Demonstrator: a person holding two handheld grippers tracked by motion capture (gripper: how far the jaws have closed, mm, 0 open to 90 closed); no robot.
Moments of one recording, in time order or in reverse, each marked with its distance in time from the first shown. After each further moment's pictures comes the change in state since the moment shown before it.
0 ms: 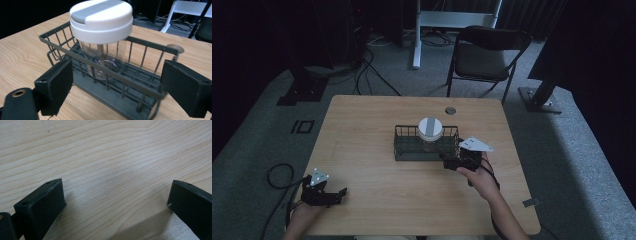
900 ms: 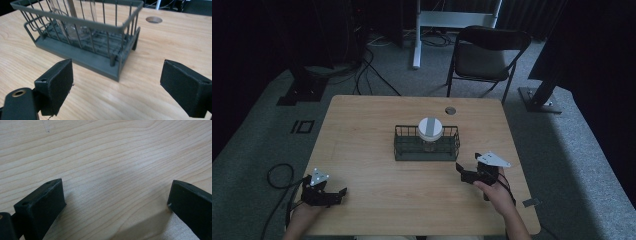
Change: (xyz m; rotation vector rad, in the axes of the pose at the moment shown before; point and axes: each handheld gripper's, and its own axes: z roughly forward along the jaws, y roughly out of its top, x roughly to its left) left arm 0.000 0.000 0.000 0.000 0.000 0.000; right arm -0.032 -0.057 -0.033 0.050 -0.064 0.054
